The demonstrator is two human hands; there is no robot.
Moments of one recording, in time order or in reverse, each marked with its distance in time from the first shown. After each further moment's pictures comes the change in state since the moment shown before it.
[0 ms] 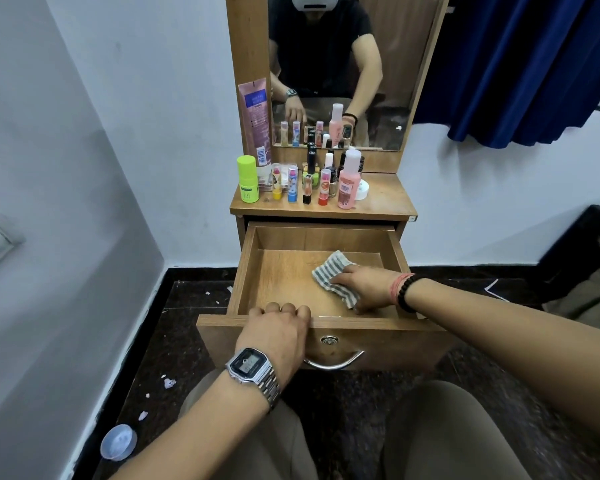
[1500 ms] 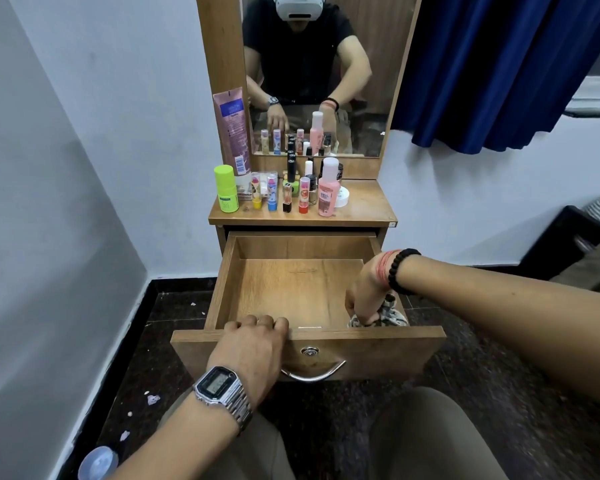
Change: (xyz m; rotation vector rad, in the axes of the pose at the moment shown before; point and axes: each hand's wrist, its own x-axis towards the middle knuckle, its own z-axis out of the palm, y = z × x) left_hand -0.001 0.000 -0.002 0.012 -0.003 0.001; right_hand -0.030 0.004 -0.048 -0.039 -0.442 0.247
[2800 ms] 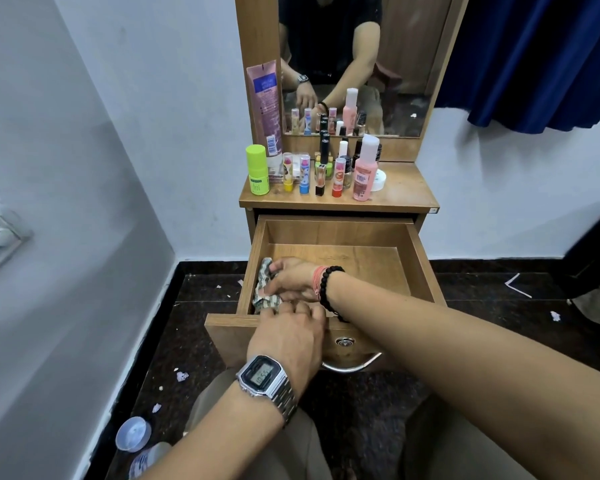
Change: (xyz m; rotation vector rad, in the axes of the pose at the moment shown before) left_hand 0.001 0.002 -0.004 0.074 -0.050 0.000; right_hand 0.068 -0.140 -0.029 1.159 0.136 -0.411
